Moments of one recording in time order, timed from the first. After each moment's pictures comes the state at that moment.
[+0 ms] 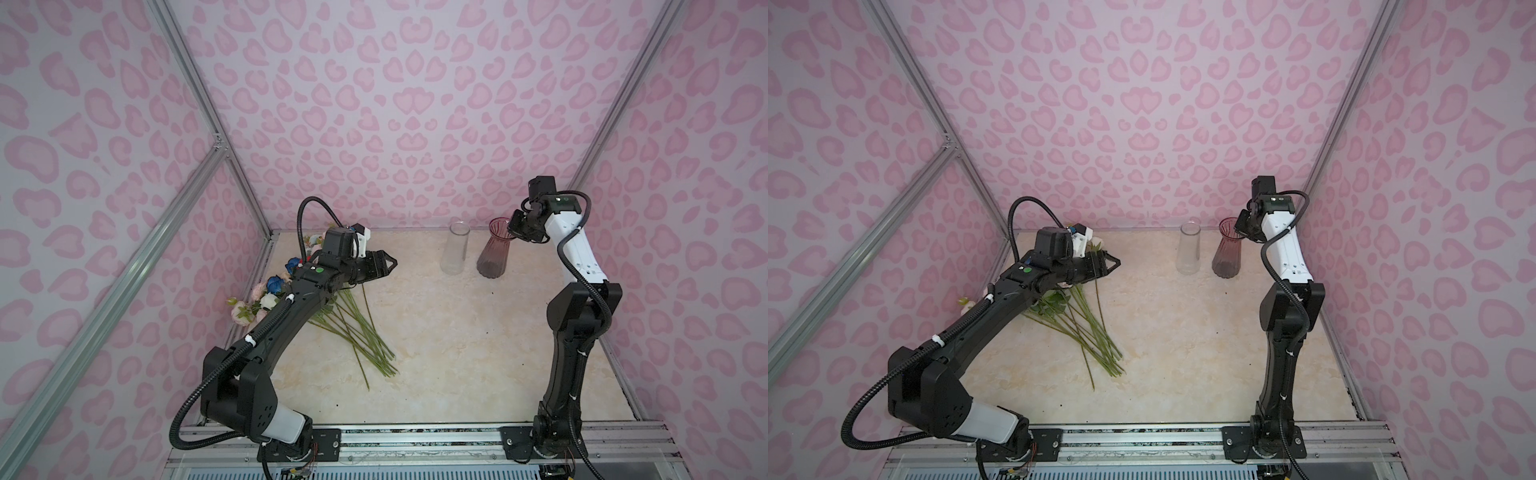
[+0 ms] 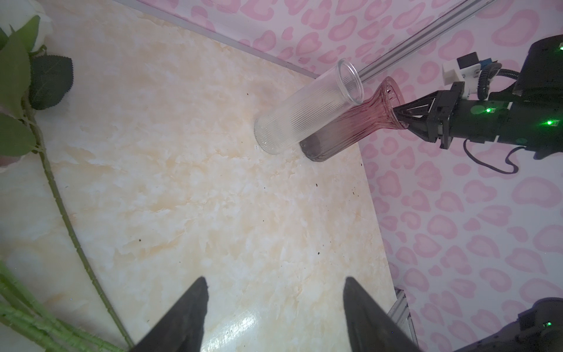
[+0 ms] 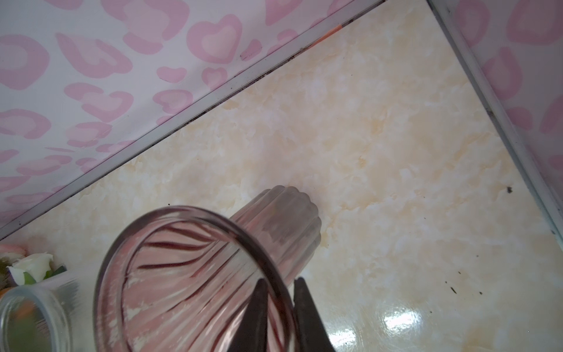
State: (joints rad) left arm -0.37 1.49 1.29 -0.43 0.43 -0.57; right arm -0.02 2.20 2.34 -1.17 -0.02 0.46
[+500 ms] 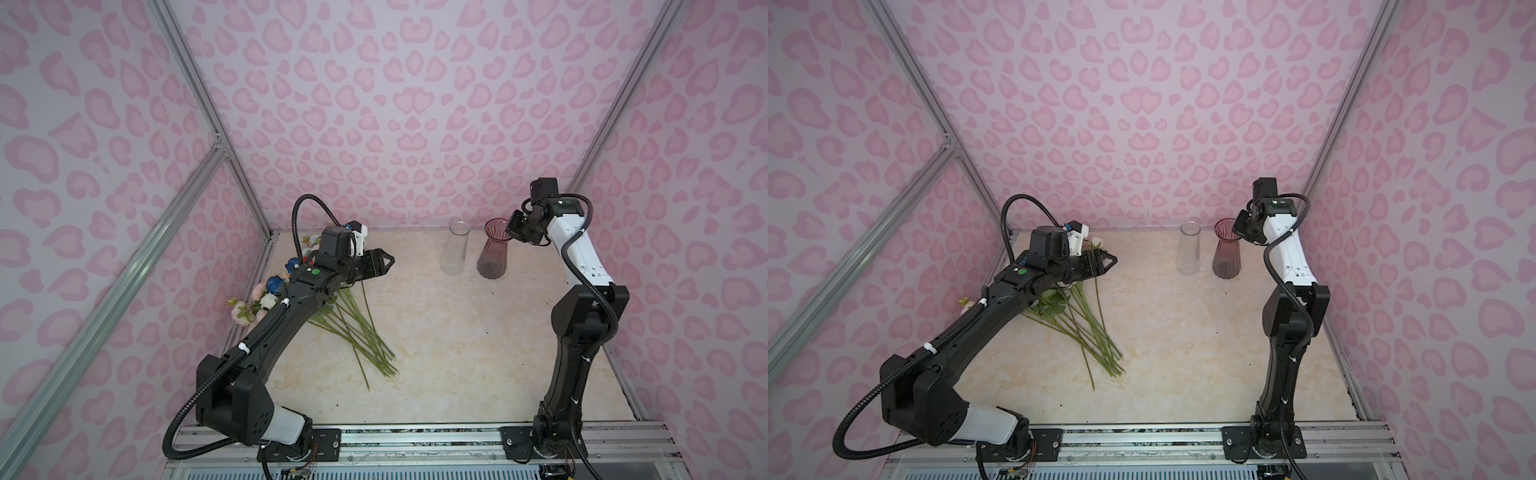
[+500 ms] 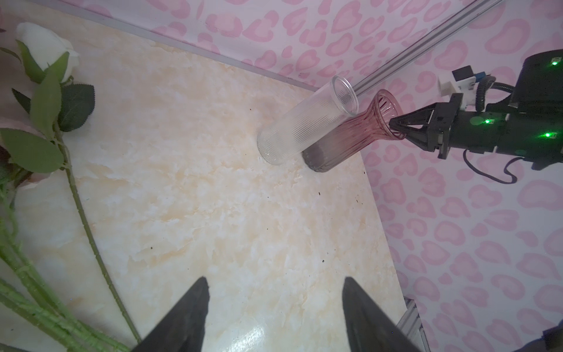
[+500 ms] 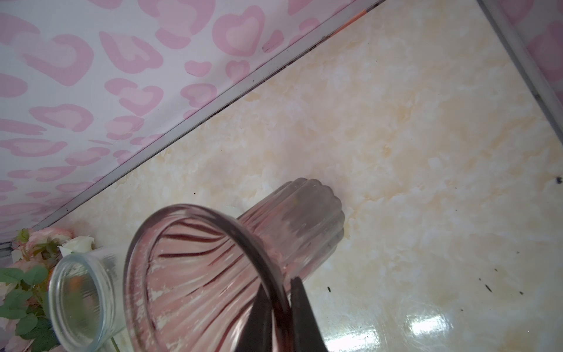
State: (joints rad) left arm -0.37 1.46 1.29 -0.43 0.38 -0.55; right arm -0.03 2.10 2.19 -1.10 -0.09 0.49
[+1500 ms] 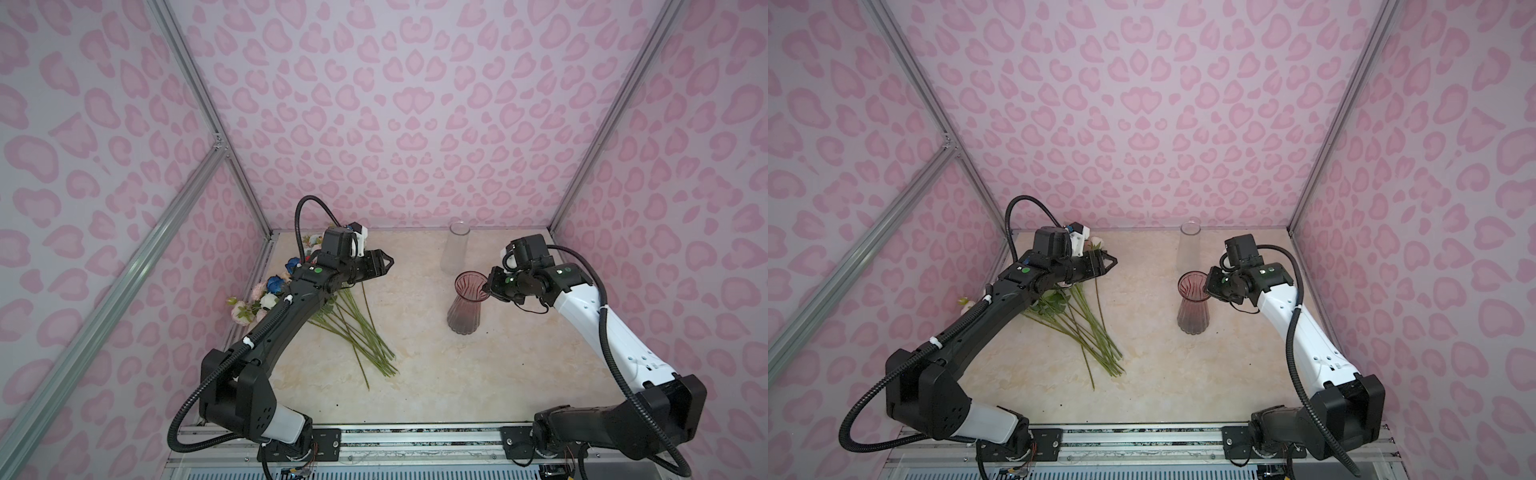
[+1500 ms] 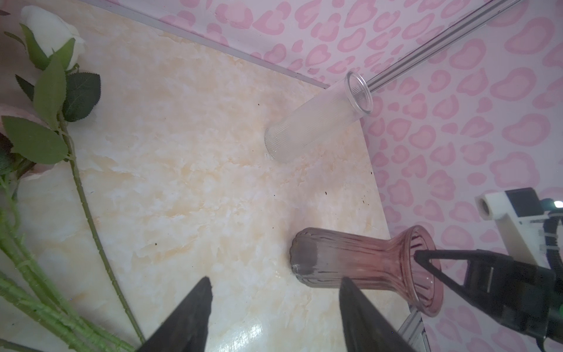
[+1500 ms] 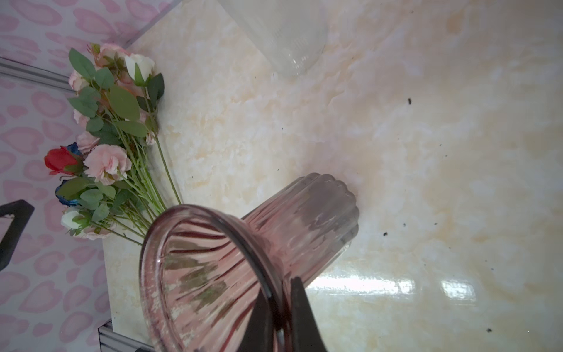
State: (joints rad) left arm -0.37 1.48 1.29 -0.43 0.38 -0.57; right arm 0.28 1.34 1.26 -0.90 -0.21 0.63
